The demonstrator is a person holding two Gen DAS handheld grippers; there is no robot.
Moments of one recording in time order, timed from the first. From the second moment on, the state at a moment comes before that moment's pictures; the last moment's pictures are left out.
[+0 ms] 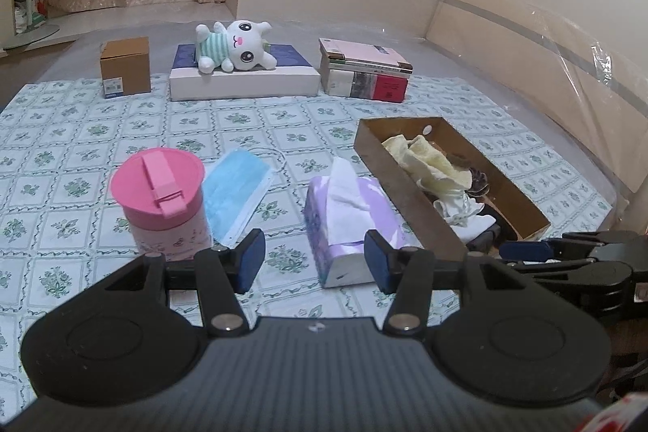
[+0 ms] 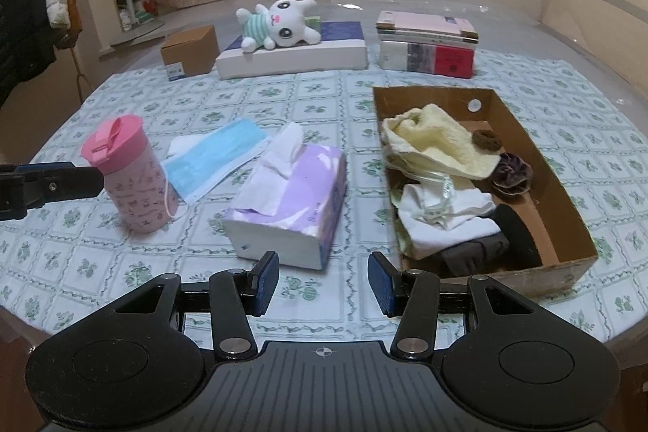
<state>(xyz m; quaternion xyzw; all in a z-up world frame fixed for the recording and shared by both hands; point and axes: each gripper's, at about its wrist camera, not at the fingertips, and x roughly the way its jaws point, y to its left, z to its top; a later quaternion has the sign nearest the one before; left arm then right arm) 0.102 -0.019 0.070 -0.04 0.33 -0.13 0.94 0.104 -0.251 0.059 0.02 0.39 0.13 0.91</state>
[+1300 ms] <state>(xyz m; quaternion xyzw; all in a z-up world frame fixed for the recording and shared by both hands) 0.191 0.119 0.094 0.01 0.35 -0.14 0.92 0.194 -0.179 0.061 -0.07 0.36 0.25 0.90</state>
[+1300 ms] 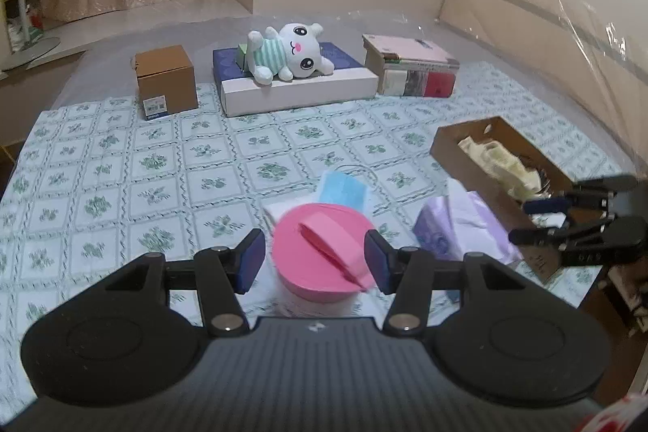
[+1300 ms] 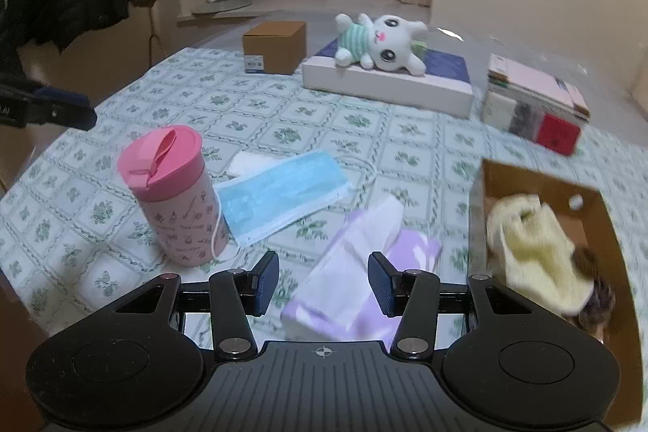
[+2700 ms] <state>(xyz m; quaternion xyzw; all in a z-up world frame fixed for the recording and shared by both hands) 0.445 0.098 -0.065 0.21 0.49 -0.41 0.74 0.396 -0.072 -0.038 -0.32 0.40 0.40 0.76</state>
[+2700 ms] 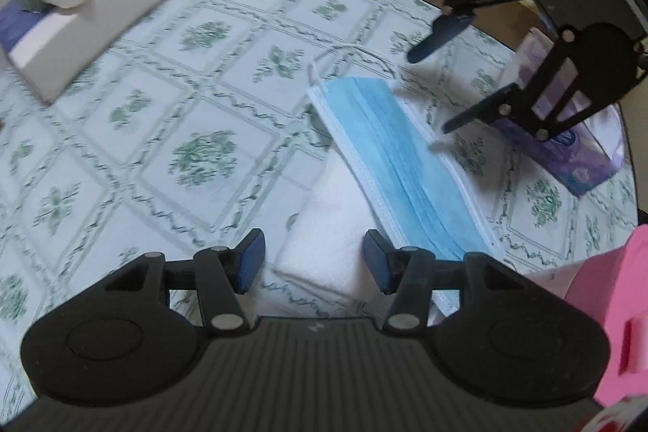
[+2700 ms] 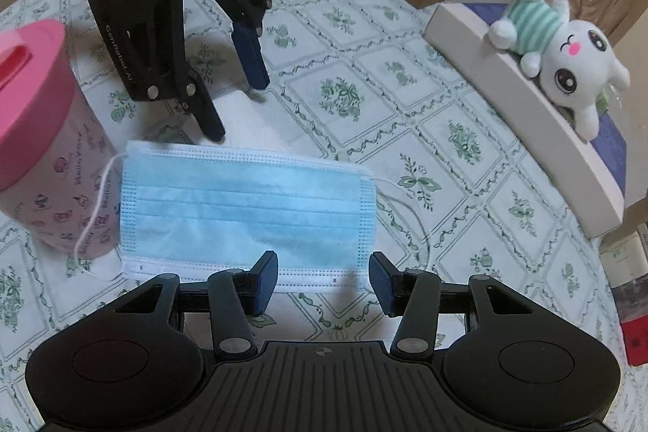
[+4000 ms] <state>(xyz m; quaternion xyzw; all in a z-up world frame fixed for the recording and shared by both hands) 0.429 0.172 -0.062 0.15 0.48 -0.29 0.81 0.438 -0.015 -0.076 -0.36 0.44 0.53 0.63</state>
